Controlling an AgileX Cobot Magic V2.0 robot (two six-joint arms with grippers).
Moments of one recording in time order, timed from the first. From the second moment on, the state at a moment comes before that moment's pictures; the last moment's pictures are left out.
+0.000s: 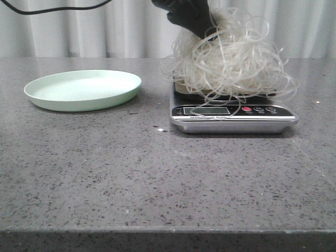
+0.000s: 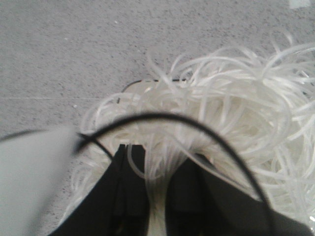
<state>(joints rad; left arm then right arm) -0.60 1.93 -1.78 -0.56 0.81 1.24 0.01 -0.01 0.03 0.03 0.15 0.08</state>
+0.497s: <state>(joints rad) -0.59 1.93 -1.82 -0.55 0.95 1.13 0.01 -0.01 0.03 0.03 0.15 0.08</state>
